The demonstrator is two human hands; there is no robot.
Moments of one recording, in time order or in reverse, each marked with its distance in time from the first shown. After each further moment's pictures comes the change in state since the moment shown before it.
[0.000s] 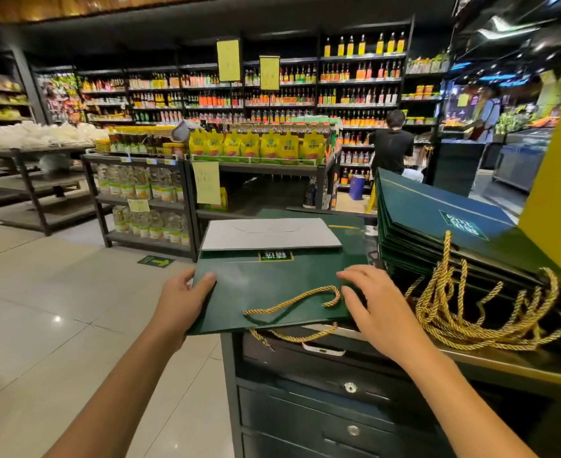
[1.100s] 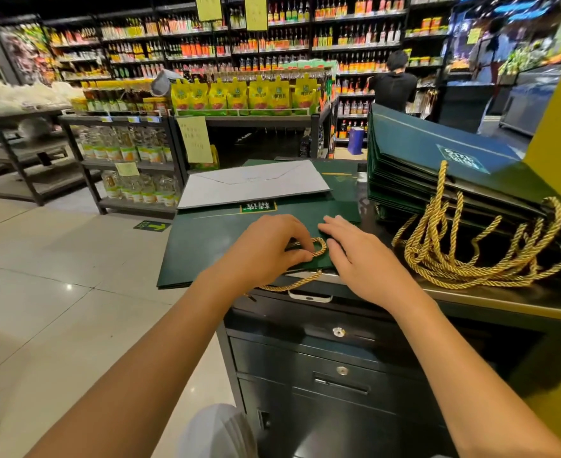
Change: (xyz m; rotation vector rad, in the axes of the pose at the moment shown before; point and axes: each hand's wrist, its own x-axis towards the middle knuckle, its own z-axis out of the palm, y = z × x) left_hand -0.033 0.034 0.110 0.903 -0.566 0.728; right_hand 0.000 0.012 0.010 -0.009 -0.174 0.019
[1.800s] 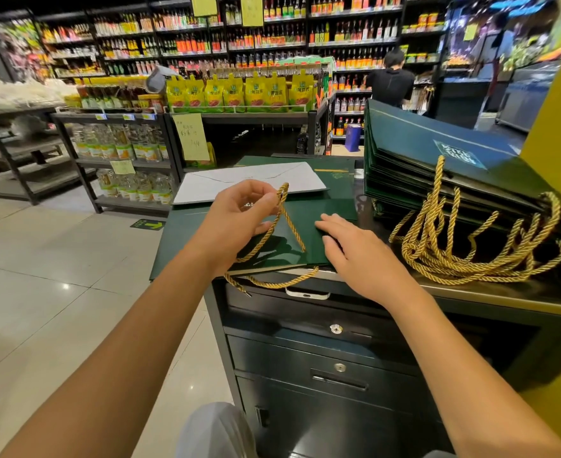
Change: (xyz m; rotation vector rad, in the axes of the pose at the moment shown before) left_hand -0.006 -0.009 -0.022 -0.892 0.280 -0.328; right_hand 0.001 0.000 -0.001 -0.005 -0.023 0.042
